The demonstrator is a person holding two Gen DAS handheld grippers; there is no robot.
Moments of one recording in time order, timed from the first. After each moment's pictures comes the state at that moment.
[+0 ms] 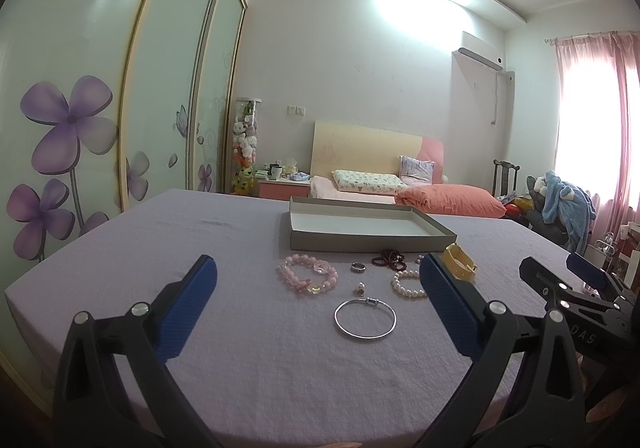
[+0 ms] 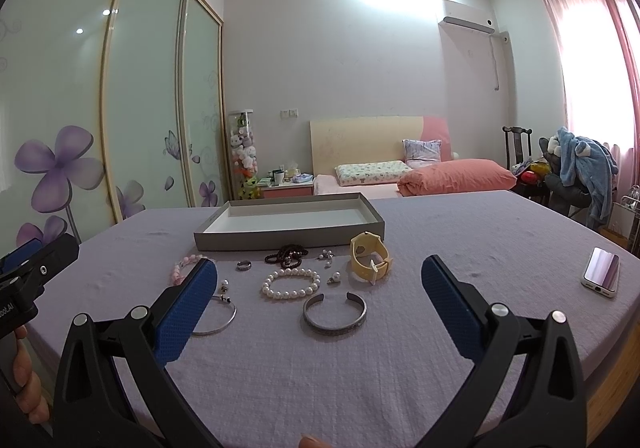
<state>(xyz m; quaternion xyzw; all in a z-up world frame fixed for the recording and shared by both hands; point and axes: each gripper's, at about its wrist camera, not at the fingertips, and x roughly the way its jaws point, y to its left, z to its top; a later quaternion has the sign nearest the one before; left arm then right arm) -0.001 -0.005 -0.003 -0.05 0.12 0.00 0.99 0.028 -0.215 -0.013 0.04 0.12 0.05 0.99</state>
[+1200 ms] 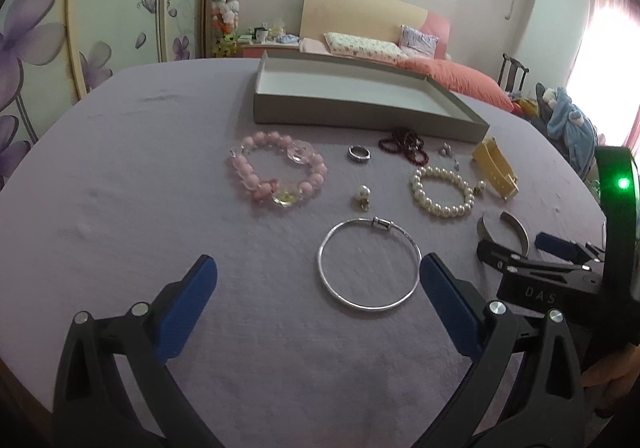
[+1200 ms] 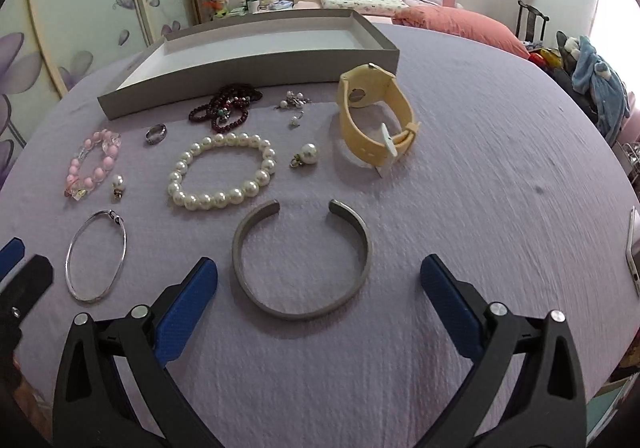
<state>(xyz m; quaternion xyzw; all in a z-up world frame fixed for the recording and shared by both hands) 0.132 -0.013 -0.061 -0.06 0.38 -0.04 0.92 0.159 -0.209 -0.068 0.00 0.44 0.03 0.90</state>
